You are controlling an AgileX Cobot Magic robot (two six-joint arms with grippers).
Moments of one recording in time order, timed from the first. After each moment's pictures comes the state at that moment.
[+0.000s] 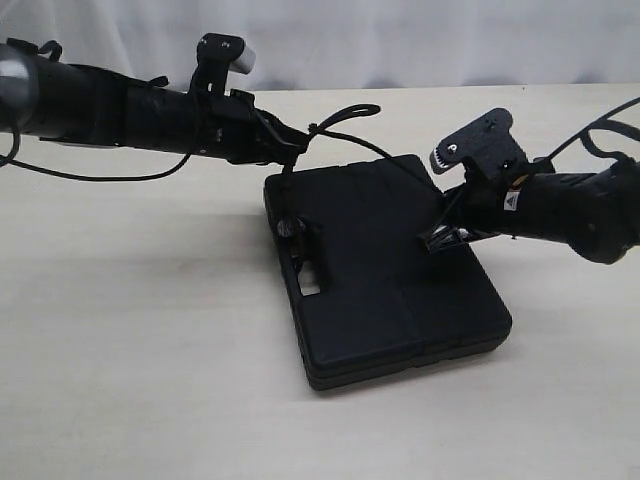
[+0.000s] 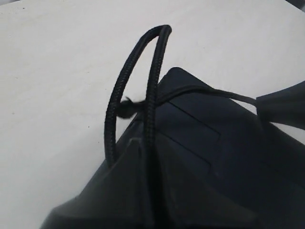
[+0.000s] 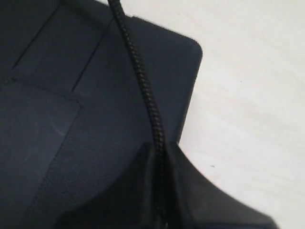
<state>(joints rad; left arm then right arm) -0.33 2.07 -1.25 -1.73 0.63 1.82 0.23 1.78 -0.77 -0.21 -0.21 -0.09</state>
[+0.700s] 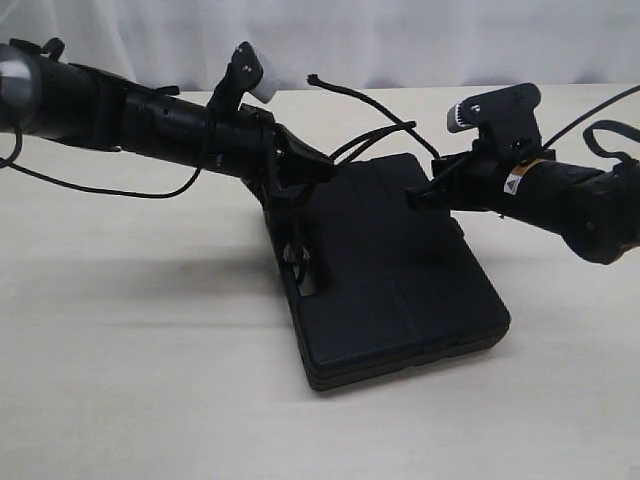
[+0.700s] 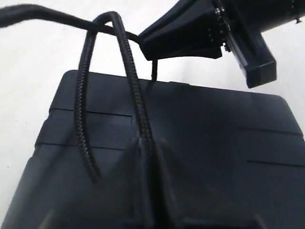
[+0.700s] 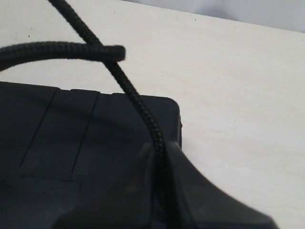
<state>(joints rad) -0.34 2.07 -1.25 -1.57 0.87 2.06 0.23 1.78 -0.76 -0.17 -0.40 0.11</state>
